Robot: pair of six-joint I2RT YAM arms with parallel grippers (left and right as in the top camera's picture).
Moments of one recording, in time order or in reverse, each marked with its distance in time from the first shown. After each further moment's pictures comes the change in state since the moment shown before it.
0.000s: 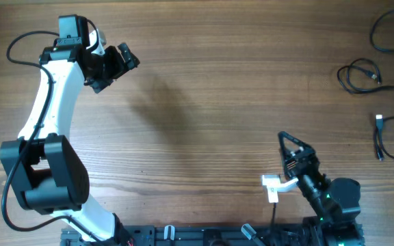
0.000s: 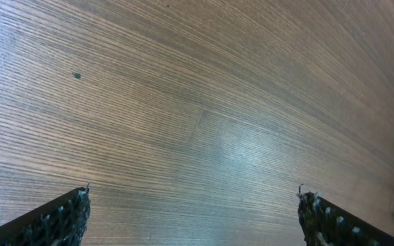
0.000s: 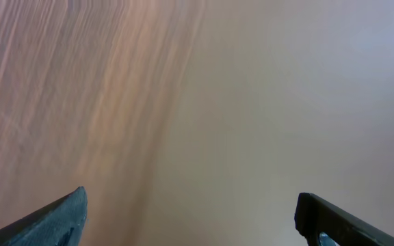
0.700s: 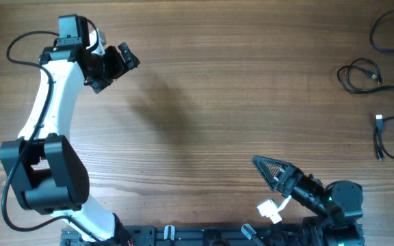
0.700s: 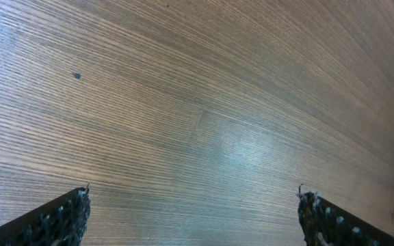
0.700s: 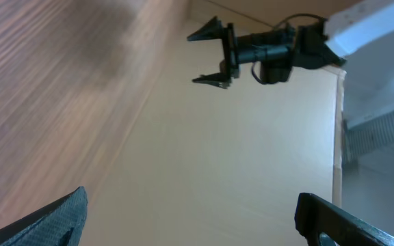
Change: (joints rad) left arm 0.000 0.000 0.000 0.000 0.000 0.000; right arm 0.000 0.000 -0.001 0.093 -0.485 -0.254
